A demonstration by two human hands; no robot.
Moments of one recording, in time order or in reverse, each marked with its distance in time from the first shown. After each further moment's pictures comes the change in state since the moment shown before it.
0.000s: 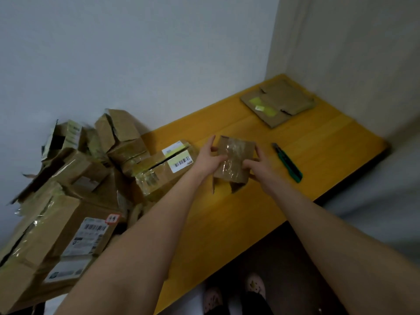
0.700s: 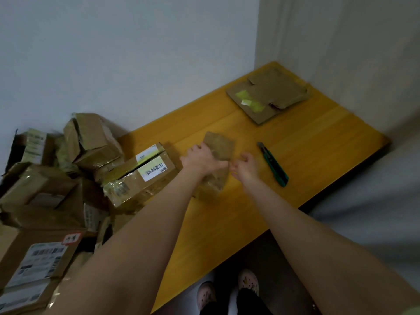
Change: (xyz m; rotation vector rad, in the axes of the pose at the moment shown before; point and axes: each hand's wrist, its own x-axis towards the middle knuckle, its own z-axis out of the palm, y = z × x) left_hand 0.061 0.018 0.070 1.093 0.030 -0.172; right_hand 0.059 0.008 -0.029 0.013 0.144 0.167
